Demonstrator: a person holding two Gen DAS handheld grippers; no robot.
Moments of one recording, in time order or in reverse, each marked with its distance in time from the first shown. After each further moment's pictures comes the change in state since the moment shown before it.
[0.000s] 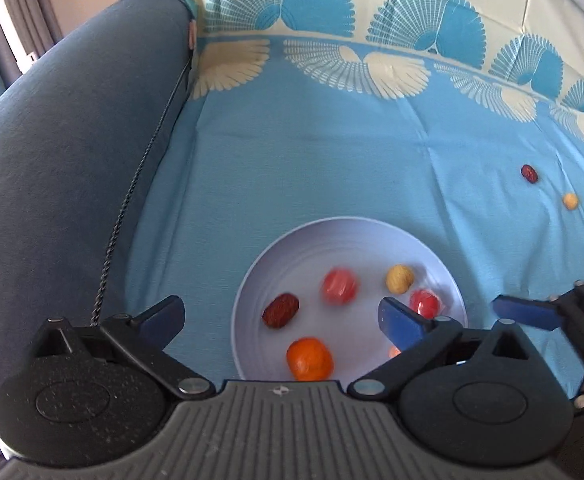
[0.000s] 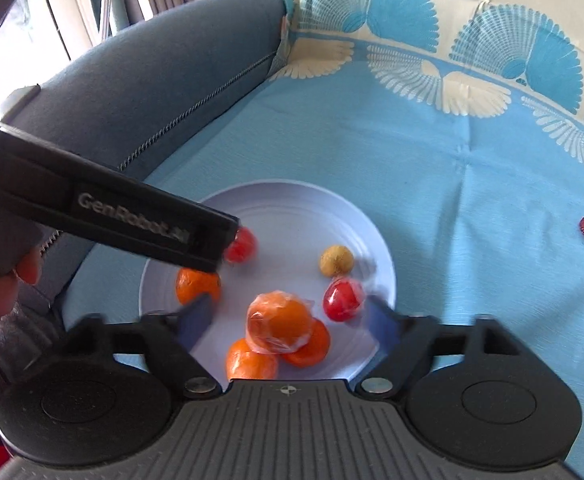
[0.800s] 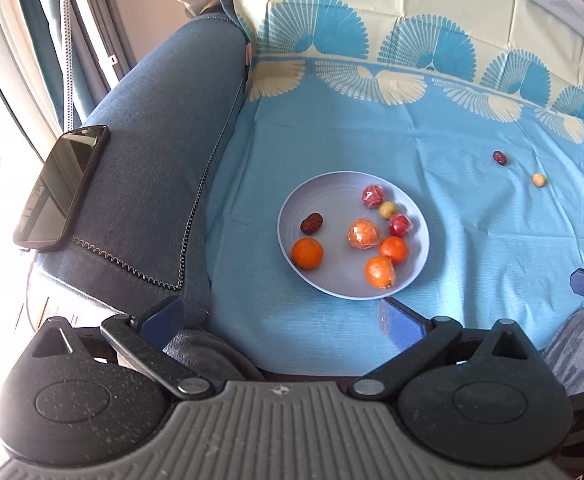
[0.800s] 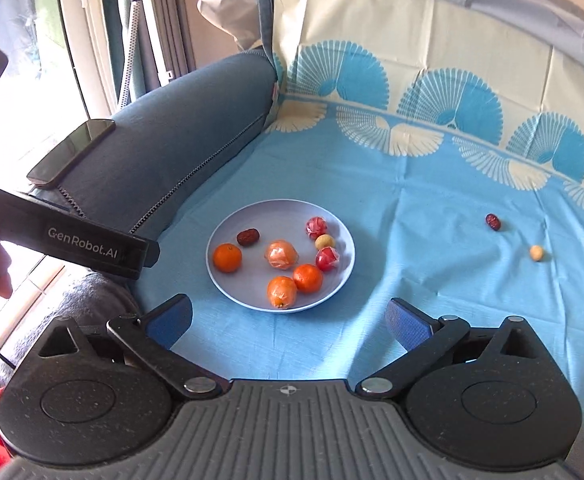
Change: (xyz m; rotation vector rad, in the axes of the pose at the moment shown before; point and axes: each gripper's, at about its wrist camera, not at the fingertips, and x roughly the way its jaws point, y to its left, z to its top) left arm -0.162 -0.005 -0.096 -0.045 -0.062 0.095; right arm -0.179 0.047 -0.066 -0.008 -0.147 -0.092
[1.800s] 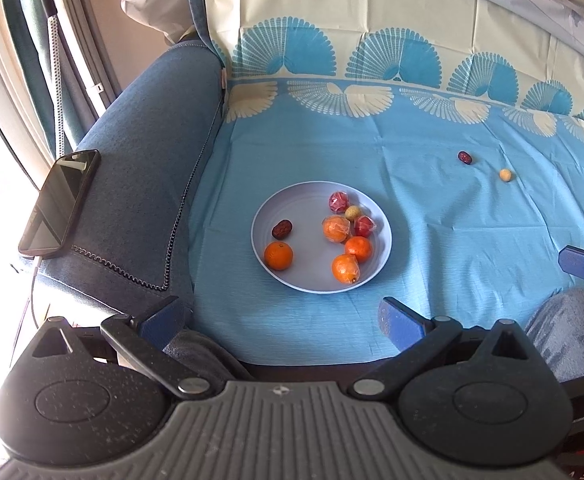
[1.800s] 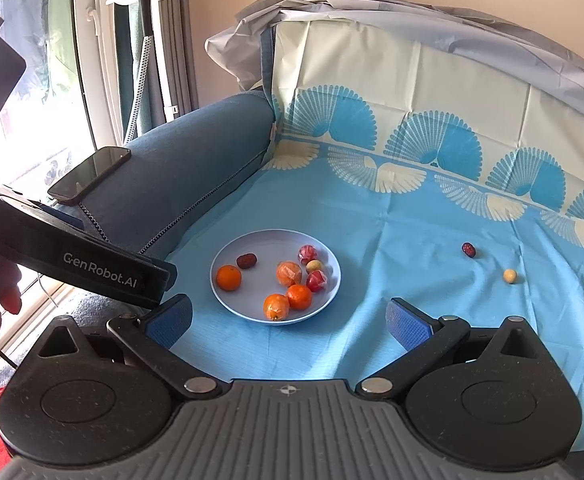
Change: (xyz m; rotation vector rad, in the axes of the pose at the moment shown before) left arm -0.035 -0.022 -0.017 0.056 -0.057 -0.029; right arm -0.045 0.001 -0.013 -0.007 -0.106 -0.028
